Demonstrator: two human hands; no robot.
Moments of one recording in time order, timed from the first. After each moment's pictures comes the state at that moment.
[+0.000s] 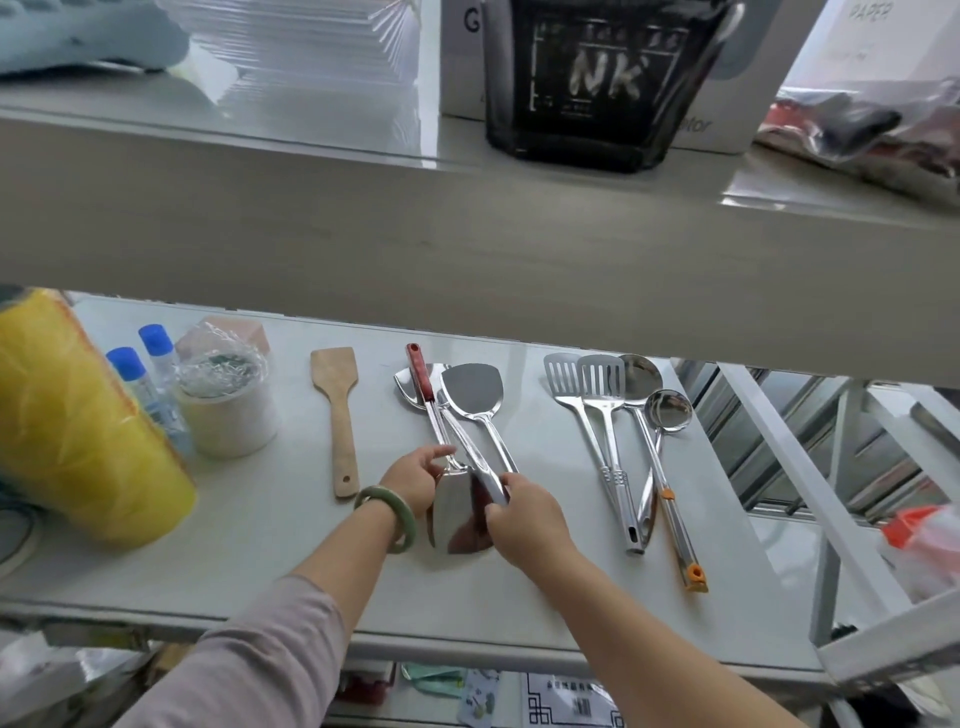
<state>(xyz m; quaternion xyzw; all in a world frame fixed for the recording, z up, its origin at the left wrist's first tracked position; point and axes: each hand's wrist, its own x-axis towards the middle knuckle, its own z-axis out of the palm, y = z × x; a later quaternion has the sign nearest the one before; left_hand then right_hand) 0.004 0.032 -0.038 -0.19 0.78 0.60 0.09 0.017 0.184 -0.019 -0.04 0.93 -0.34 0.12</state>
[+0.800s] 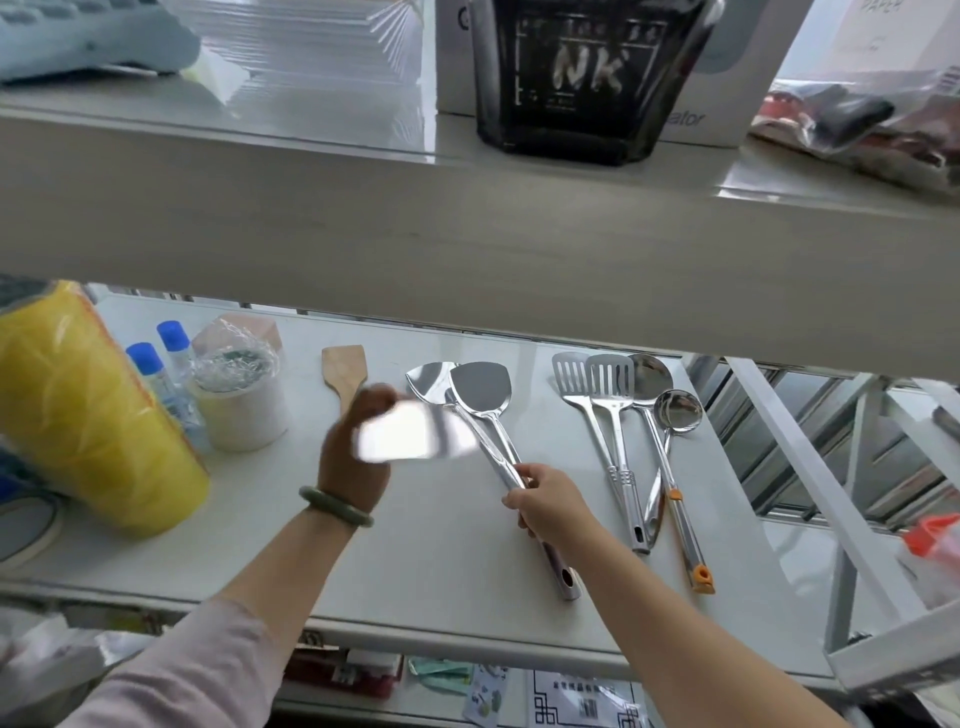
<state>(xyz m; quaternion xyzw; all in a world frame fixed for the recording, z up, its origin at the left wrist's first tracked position) 0.033 -0.005 -0.005 -0.01 0.82 0.45 -0.36 -0.003 0.205 -0.015 0.02 0.84 -0.50 0.22</state>
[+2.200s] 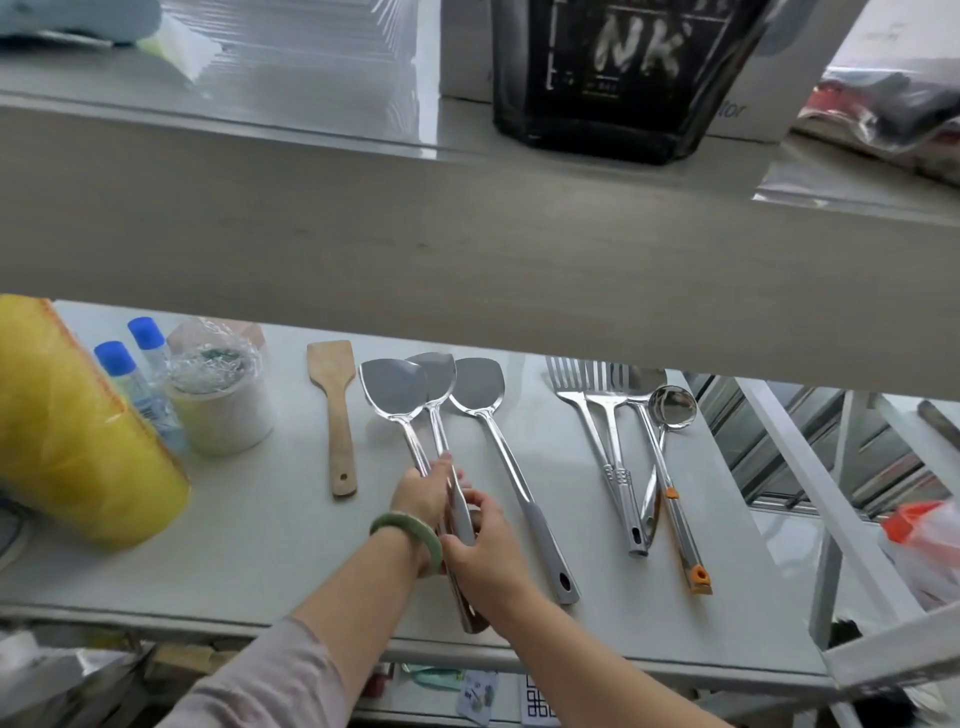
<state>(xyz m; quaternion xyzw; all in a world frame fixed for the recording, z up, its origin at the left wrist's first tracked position) 0.002 0.058 -0.059 -0.33 0.55 0.76 0.02 0.051 0.156 -0.041 0.00 0.76 -0.62 0.20</state>
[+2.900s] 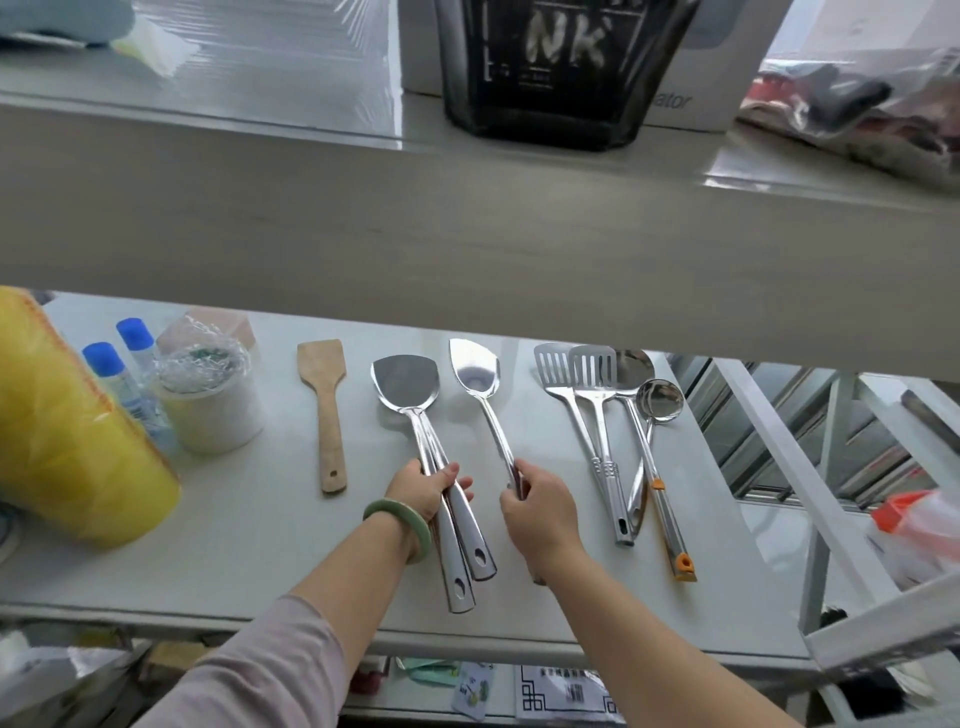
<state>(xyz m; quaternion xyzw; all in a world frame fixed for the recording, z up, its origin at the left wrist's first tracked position) 0.005 0.066 -0.053 -0.28 0.55 0.79 0.06 0.012 0.203 -0.028 0.00 0.92 -0.38 0.06</state>
